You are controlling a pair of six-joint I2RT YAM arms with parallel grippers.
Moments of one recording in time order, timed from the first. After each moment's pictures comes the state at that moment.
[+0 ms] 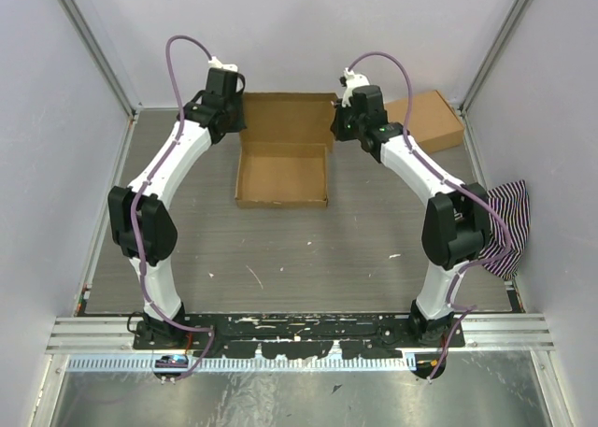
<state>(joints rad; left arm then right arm) -0.36 1.91 1.85 -0.62 -0.24 -0.27 0.35 1.82 1.55 -0.21 -0.07 0.15</state>
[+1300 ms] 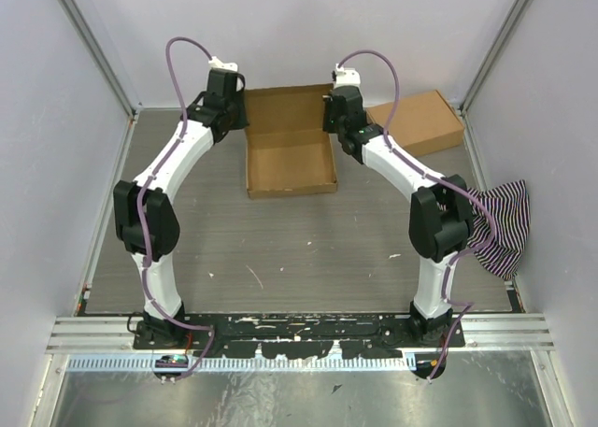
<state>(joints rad) -0.34 1.95 1.86 -0.52 -0.18 -0.30 0.44 1.93 1.63 -0.08 0.24 0.23</state>
